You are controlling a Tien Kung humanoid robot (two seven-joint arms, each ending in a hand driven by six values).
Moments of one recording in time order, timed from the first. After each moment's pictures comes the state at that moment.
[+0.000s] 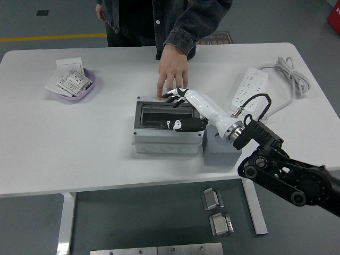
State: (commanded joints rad) left arm 0.02 0.07 -1.63 -0.18 1.47 0.04 0.37; right arm 0.58 -0.38 0.58 1.41 -1.52 -0.29 -0.01
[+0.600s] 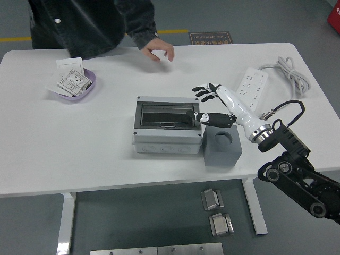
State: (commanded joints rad) left arm 0.04 0.07 -1.64 -0.18 1.48 0.04 0.38; right arm 0.33 -0.39 0.92 1.48 -1.60 -0.27 0.01
